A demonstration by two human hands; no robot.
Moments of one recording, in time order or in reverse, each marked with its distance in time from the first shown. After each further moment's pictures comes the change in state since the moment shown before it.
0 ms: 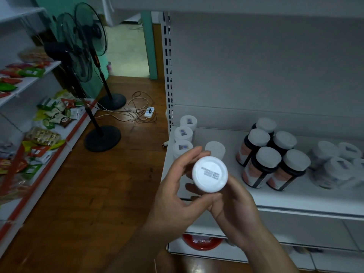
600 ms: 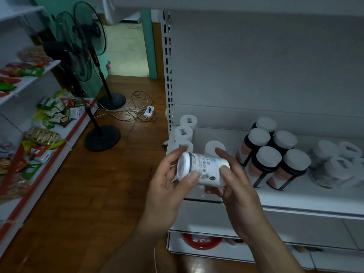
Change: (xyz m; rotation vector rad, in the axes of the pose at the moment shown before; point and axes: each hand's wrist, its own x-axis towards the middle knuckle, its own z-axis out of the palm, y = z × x) left_hand 0.004 0.000 -0.004 -0.349 0.134 -0.243; right_hand 0.006 -0.003 -0.010 -0.398 0.076 -0.285
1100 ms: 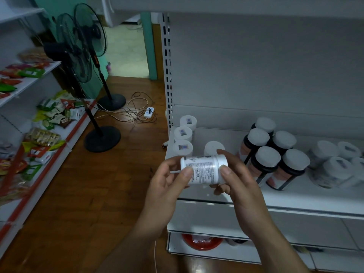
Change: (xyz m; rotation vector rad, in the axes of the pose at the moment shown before) left_hand 0.002 -0.008 -0.009 0.074 0.006 -0.103; right_hand -0.001 -0.008 -0.007 -0.204 0.080 -0.031
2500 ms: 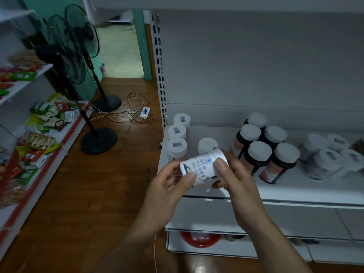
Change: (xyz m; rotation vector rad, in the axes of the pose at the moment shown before) left_hand -0.003 -0.004 0.005 0.126 -0.115 0.020; right_hand -0.003 -0.003 -0.003 -0.002 0.040 0.007
